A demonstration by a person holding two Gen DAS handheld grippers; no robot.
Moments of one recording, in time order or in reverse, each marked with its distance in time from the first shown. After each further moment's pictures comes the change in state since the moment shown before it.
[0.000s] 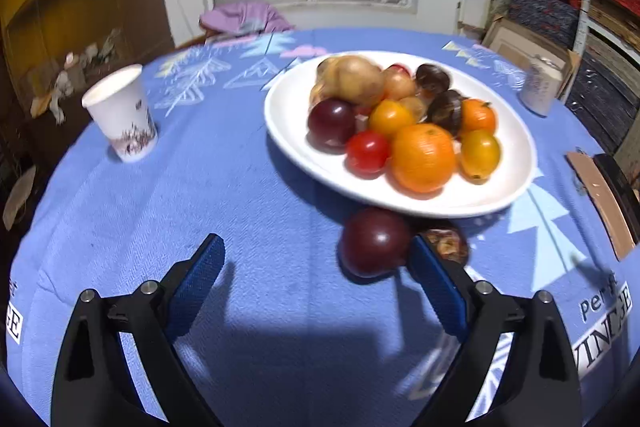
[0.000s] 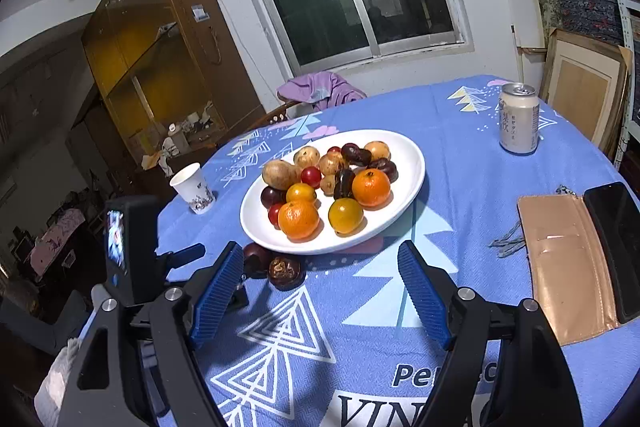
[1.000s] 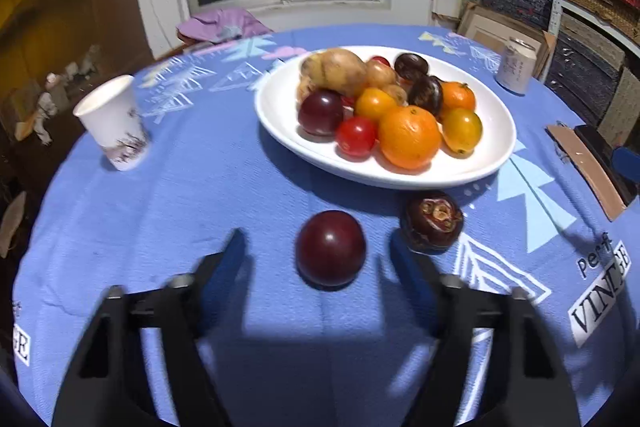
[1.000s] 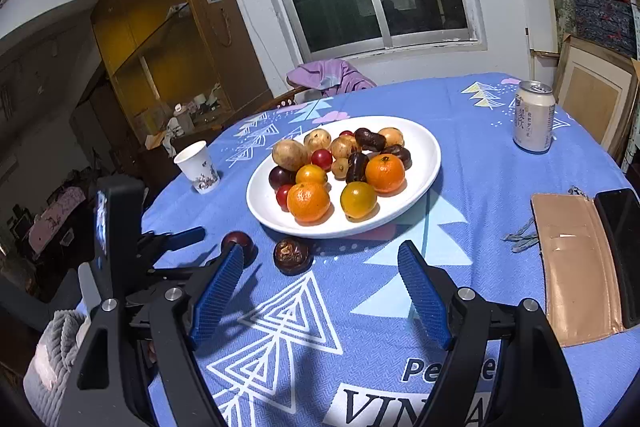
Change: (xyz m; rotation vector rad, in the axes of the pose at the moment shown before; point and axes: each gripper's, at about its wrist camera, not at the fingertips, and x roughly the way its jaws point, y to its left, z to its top) left arm -0.011 0.002 -0.014 0.114 -0.011 -0.063; right arm 0.008 0.010 -0.008 -0.061 0.040 0.011
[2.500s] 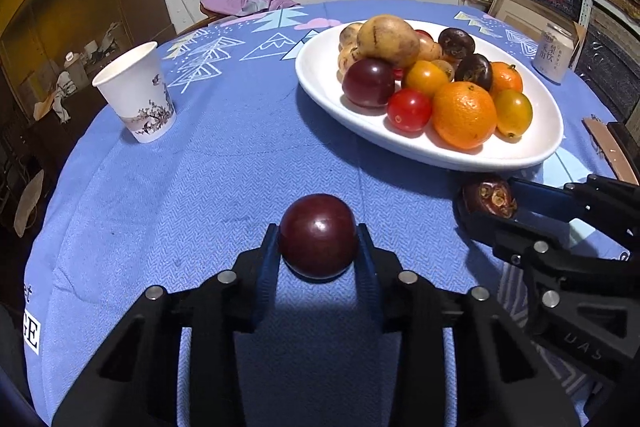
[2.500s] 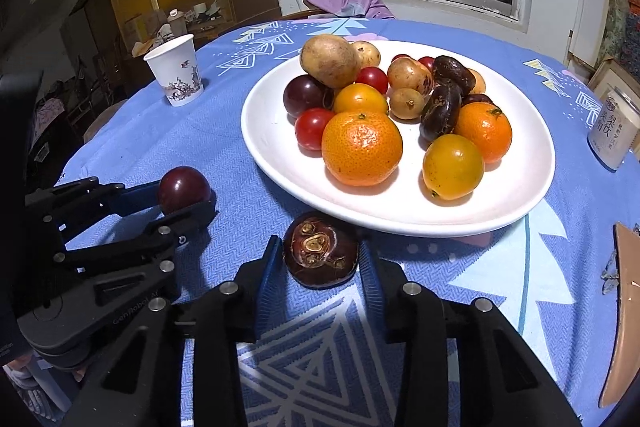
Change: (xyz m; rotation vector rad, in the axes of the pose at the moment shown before) left arm 0.015 0.018 -0.001 -0.034 0.082 0.109; right arm 0.130 0.057 -0.006 -0.186 0.256 -0.084
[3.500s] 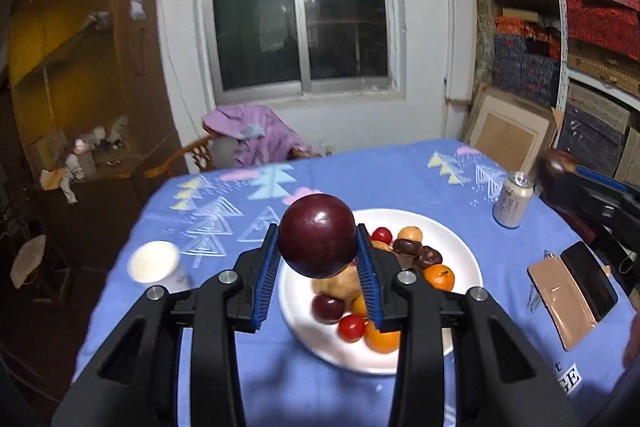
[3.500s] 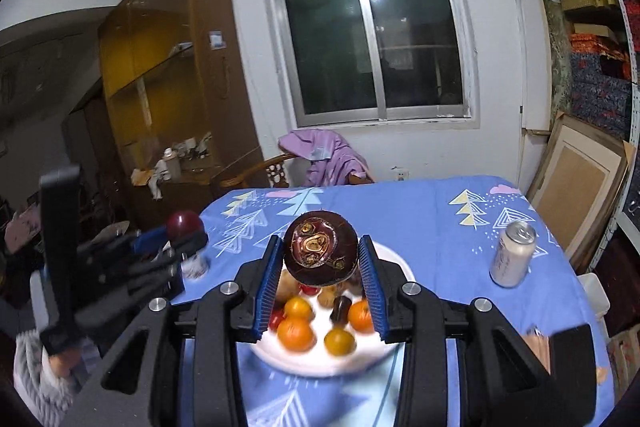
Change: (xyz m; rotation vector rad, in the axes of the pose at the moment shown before) left arm -0.103 -0.024 0.123 -0.009 -0.346 -0.031; right arm -0.148 -0.075 0.088 0.119 -0.416 -0.036
